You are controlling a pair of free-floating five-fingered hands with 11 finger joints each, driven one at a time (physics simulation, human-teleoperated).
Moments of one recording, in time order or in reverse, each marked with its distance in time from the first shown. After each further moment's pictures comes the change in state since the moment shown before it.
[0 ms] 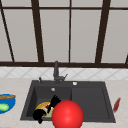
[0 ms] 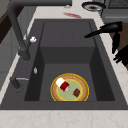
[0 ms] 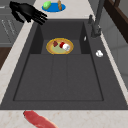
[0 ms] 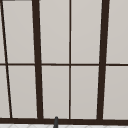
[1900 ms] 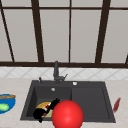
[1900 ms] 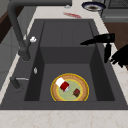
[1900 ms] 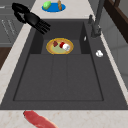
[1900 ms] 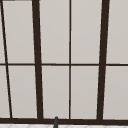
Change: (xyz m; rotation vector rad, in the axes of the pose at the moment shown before) left hand -0.015 -0.004 0.003 -0.011 0.013 -0.015; right hand -0.007 0.051 -0.033 -0.070 0.208 -0.137
